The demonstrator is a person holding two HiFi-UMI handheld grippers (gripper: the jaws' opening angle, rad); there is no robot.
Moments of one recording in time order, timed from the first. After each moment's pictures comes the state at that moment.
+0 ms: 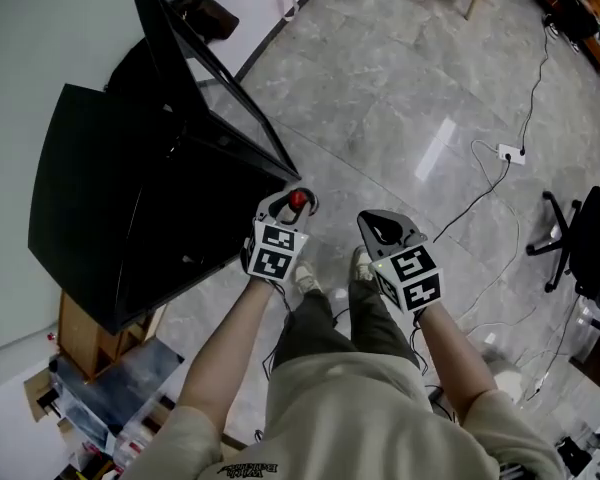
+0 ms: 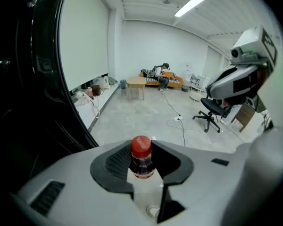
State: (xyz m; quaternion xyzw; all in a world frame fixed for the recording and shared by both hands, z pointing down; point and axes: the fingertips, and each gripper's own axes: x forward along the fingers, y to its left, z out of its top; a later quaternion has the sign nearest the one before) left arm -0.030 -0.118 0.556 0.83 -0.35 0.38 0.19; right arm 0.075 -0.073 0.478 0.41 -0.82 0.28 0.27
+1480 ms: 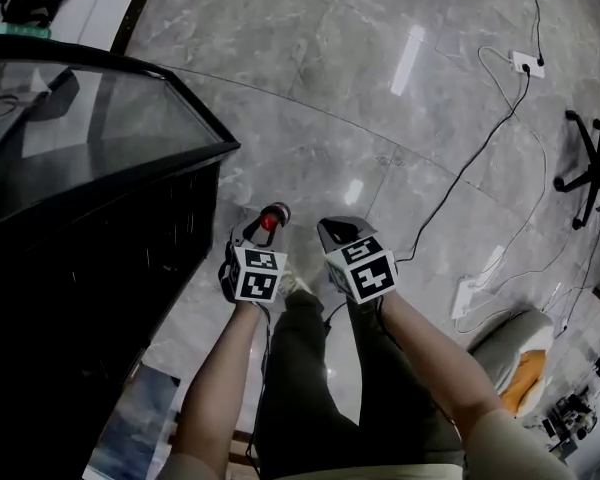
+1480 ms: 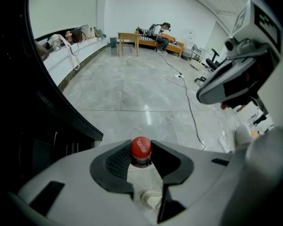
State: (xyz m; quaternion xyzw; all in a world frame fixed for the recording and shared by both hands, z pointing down) left arm -0.021 -0.053 1.016 0.77 -0.27 0.52 0.27; right arm 0.076 -0.031 0.963 0.40 -0.70 0.50 0.31
